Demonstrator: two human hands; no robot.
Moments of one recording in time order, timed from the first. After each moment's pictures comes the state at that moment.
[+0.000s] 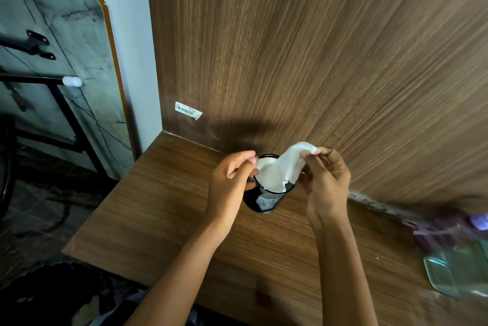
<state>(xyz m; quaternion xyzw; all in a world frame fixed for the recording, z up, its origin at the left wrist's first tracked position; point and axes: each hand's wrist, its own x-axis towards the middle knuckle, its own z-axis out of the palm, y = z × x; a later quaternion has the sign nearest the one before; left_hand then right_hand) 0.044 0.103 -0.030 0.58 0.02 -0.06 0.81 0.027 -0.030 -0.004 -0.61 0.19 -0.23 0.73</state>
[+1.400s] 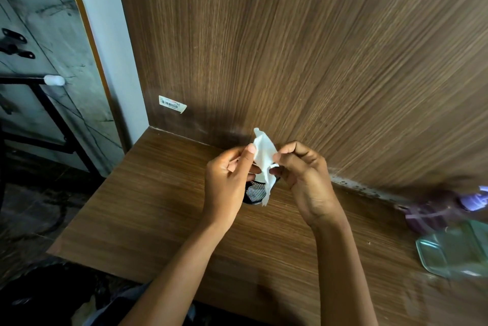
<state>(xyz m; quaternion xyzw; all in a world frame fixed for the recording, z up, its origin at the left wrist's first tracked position) 0.035 0.081 -0.028 0.62 -0.04 0.04 0.78 0.016 -0.037 -0.001 -0.64 0.05 -0.07 0.76</state>
